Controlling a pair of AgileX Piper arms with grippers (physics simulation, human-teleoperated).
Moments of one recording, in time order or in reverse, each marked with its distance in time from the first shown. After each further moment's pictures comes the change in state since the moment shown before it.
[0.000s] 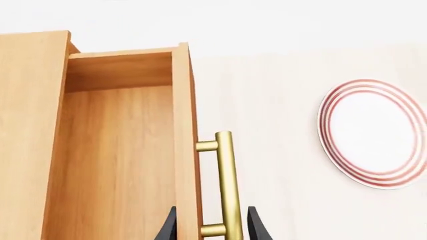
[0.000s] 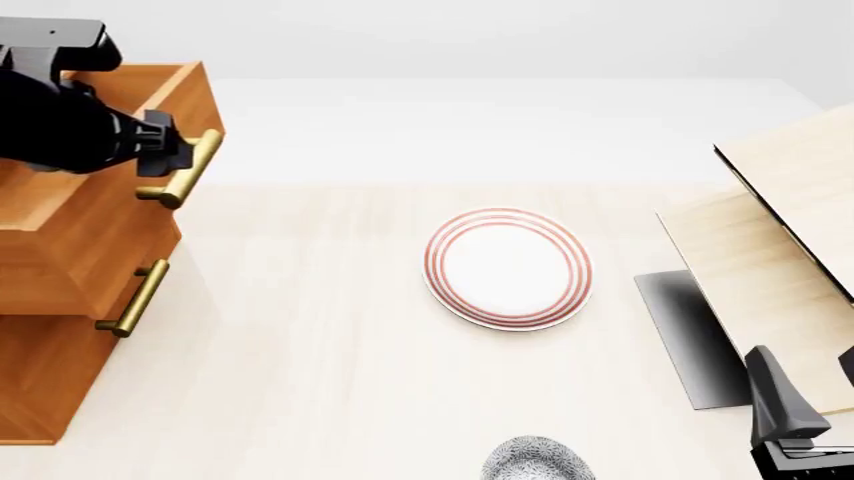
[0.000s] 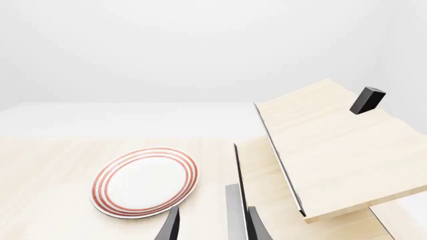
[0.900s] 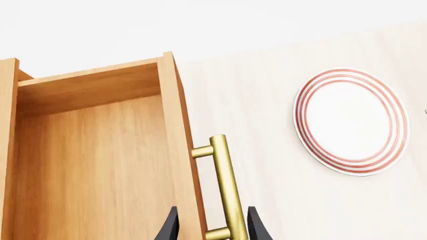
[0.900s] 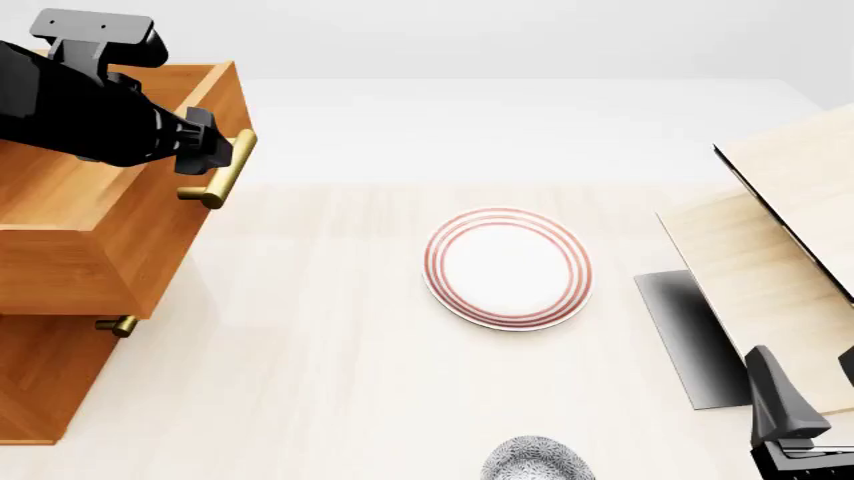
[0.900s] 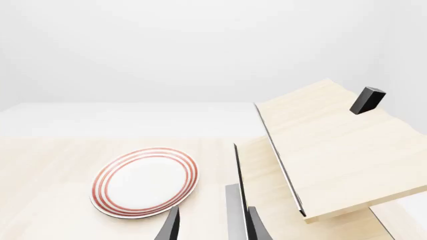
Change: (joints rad) left arm -0.101 0.036 -0.039 0.000 0.019; right arm 0.000 0.000 0.000 0.000 0.000
